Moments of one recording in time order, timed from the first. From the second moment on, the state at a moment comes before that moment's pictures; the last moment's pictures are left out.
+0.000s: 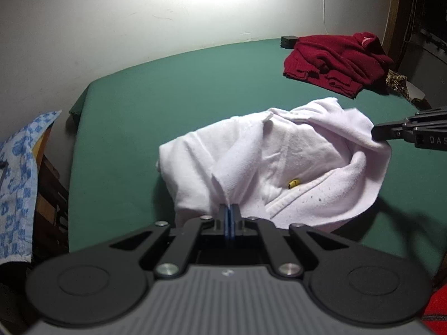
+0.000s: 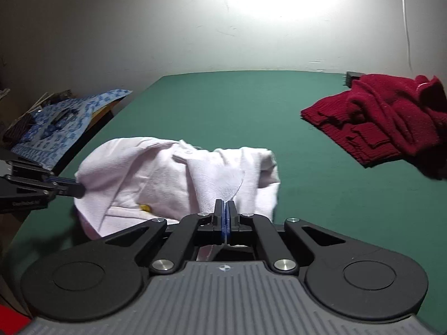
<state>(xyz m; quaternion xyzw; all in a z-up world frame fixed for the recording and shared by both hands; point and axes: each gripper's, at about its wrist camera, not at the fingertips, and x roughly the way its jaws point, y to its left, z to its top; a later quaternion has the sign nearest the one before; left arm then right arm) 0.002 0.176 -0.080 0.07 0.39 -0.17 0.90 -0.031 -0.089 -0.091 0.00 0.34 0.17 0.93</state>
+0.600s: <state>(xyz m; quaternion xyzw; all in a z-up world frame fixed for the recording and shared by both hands) 0.038 0.197 -0.047 -0.02 0.36 -0.16 0.92 0.008 -0.127 -0.089 0.18 0.35 0.15 0.91</state>
